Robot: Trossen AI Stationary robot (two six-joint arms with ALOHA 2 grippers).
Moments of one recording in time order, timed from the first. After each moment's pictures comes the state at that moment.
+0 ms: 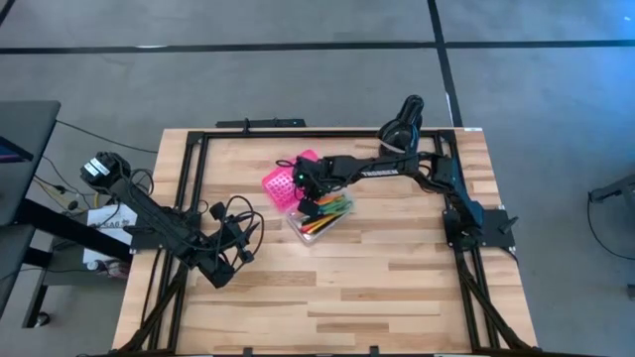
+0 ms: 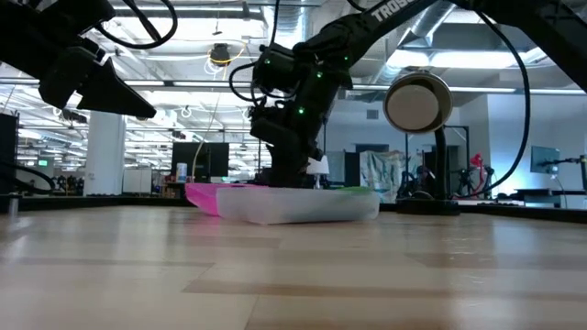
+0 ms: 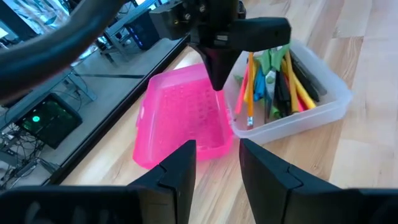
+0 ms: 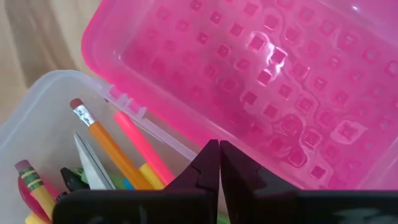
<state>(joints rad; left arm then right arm) -0.68 1.23 0.54 -0.48 -1.18 -0.76 -0.18 2.19 1.67 -0.60 0.02 0.07</state>
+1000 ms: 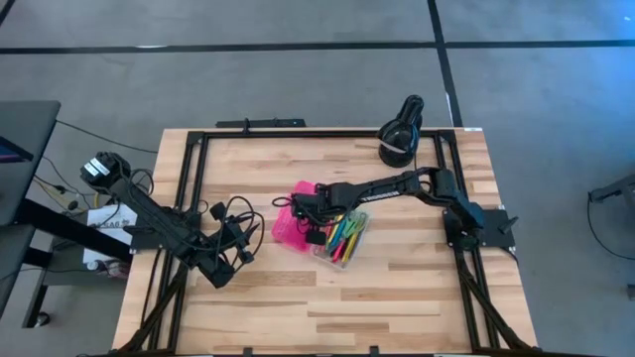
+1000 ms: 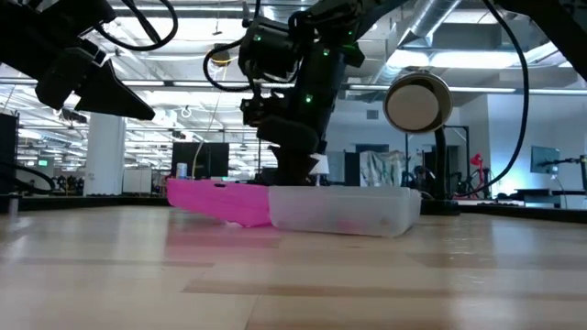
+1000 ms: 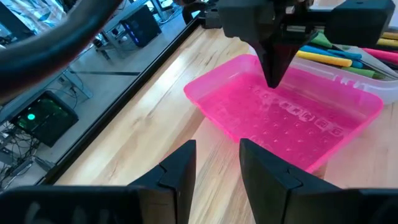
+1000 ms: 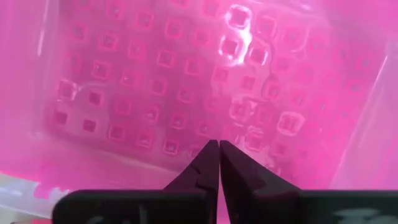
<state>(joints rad) -0.68 1.23 0.54 -0.48 -1.16 -0.76 0.00 2.19 1.66 -0.72 0.12 0.07</state>
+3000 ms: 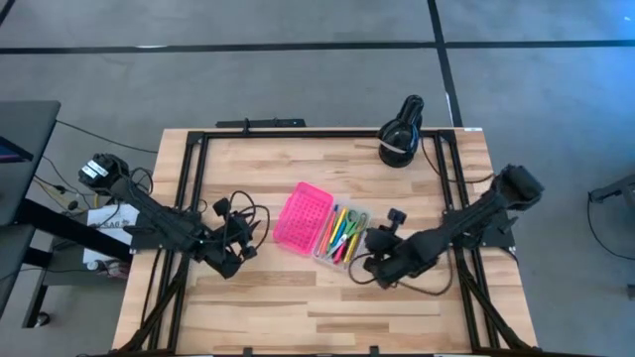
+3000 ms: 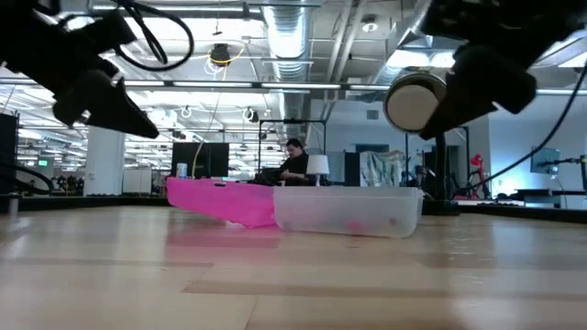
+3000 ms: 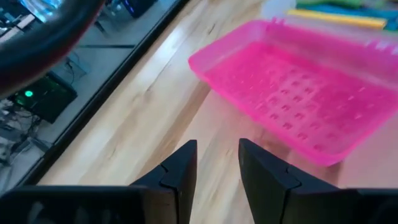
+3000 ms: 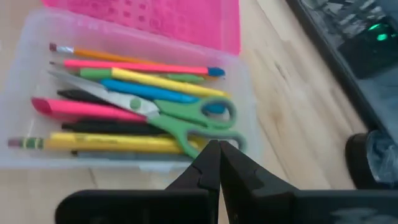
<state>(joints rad) -0.57 1.23 0.54 -0.48 -1.04 -0.70 0.53 1.59 0.96 -0.72 0.81 0.70</state>
